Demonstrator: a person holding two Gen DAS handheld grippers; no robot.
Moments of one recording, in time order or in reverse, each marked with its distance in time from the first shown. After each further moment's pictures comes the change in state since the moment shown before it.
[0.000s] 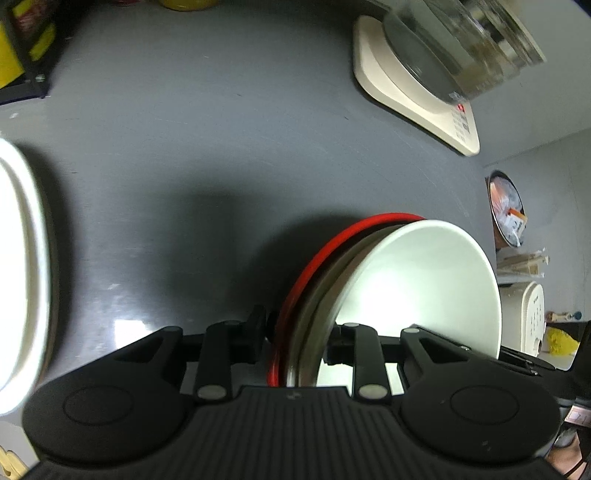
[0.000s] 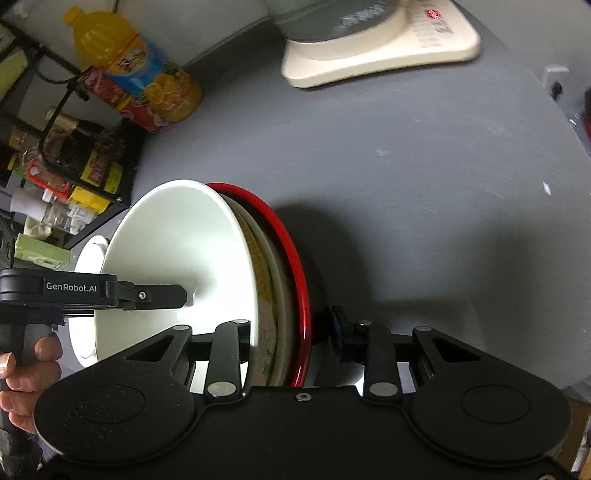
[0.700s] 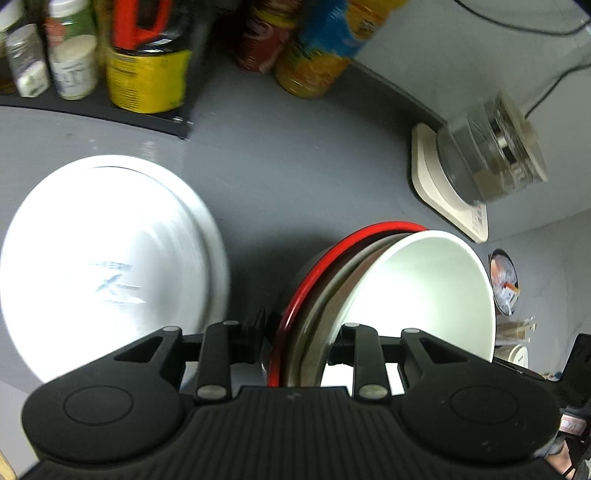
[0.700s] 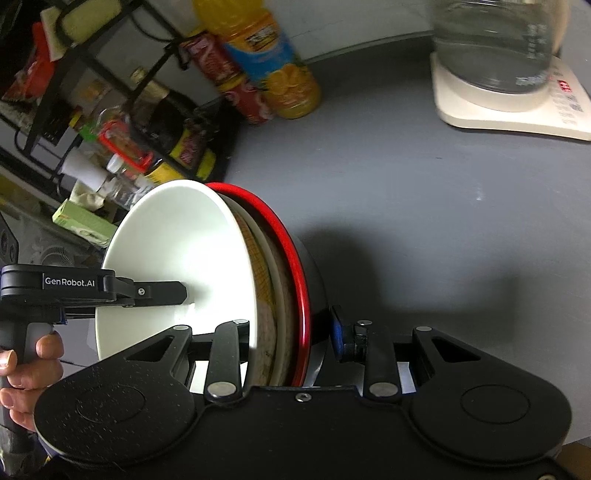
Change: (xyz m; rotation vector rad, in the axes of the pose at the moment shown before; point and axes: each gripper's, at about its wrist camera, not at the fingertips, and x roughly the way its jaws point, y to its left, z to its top) left arm -0.099 0.094 -0.002 -0.148 -0.177 -0.011; right arm 0.013 0.121 0.007 -0.163 -0.018 0.082
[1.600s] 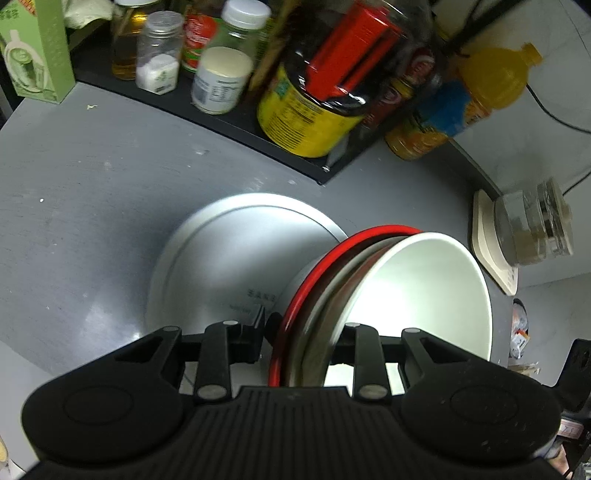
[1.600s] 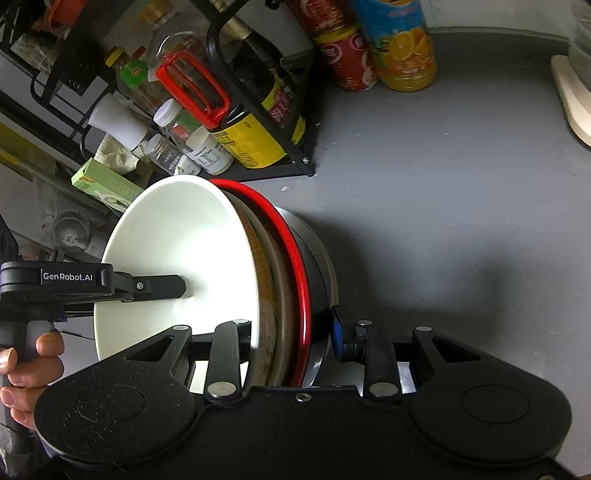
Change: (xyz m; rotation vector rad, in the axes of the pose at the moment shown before) left arm -0.054 0.129 0.016 -0.141 -0.056 0.026; right arm 0.073 0.107 0.012 -0.083 0.084 0.030
